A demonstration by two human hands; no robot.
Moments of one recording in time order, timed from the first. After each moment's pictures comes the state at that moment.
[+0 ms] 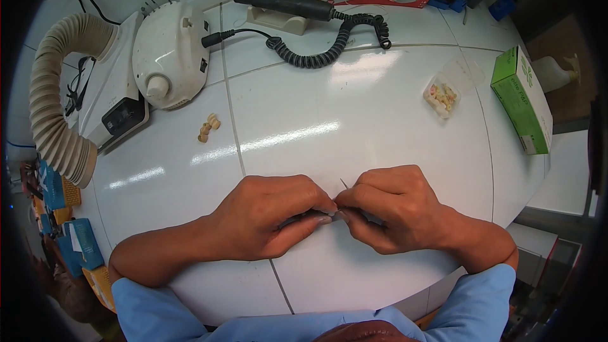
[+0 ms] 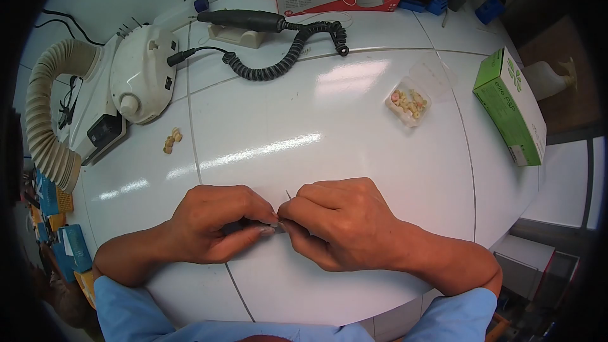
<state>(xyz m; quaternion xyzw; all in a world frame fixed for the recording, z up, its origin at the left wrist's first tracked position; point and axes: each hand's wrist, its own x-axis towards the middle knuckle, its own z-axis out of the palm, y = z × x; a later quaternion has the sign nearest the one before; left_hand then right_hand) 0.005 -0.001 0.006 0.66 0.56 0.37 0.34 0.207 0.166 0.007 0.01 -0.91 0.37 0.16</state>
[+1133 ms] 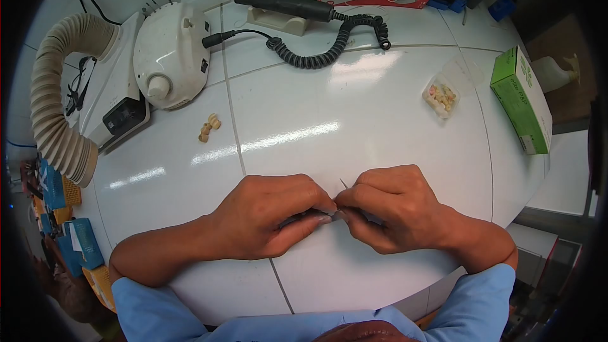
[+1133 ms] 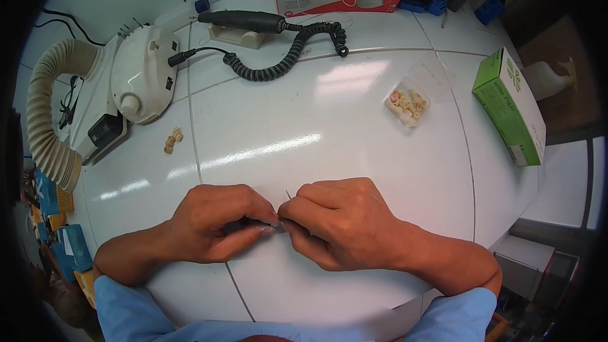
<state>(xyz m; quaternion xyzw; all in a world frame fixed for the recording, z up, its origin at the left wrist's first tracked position) 0.005 -0.001 0.006 0.66 0.56 0.37 0.35 0.207 0.166 0.008 0.01 -0.92 0.37 0.16</state>
